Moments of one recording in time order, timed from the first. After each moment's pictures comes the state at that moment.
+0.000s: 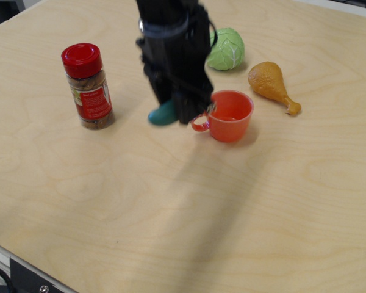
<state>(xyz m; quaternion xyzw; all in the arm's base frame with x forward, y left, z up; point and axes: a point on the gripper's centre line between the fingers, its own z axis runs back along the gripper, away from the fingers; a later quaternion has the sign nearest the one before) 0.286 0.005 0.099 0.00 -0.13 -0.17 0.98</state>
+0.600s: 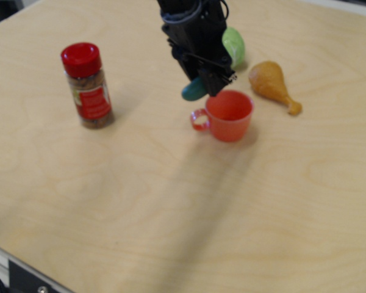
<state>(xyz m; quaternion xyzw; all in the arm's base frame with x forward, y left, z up) 0.346 0.005 0.074 -0.04 -0.20 -0.17 0.96</state>
